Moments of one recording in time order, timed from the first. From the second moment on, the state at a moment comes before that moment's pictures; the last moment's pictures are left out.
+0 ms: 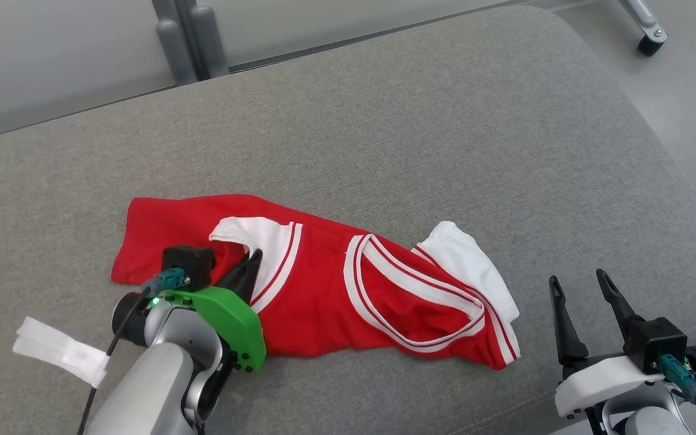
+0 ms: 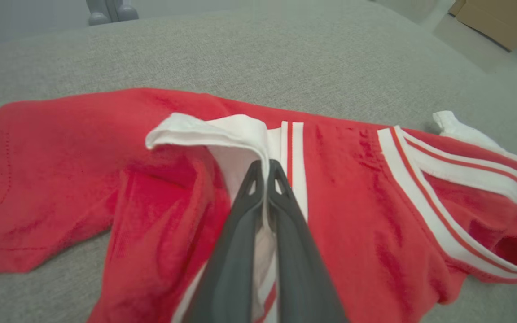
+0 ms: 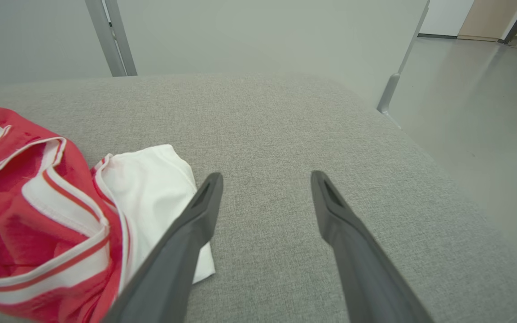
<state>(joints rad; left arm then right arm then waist) -0.39 0.25 -0.54 0.41 -0.58 -0.03 0.07 -0.02 -0.05 -0.05 0.20 0.01 0.13 -0.26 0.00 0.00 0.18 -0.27</state>
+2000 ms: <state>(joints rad) -0.73 0.05 -1.24 0.46 -0.63 0.05 -0.19 -0.09 -0.05 0.02 0.23 0.13 0.13 -0.26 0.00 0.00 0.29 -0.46</state>
